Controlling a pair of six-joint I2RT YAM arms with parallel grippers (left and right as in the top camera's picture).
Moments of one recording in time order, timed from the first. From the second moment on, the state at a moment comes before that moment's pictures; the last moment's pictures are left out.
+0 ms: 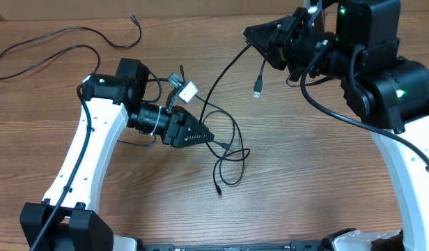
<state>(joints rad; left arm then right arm) -0.14 1.60 1.40 -1.39 1.16 0.57 0.35 1.51 1.94 -0.86 -0.56 1.20</state>
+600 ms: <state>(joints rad) -0.14 1.60 1.40 -1.39 1.12 0.52 0.33 1.51 1.94 -0.89 -0.54 1.20</state>
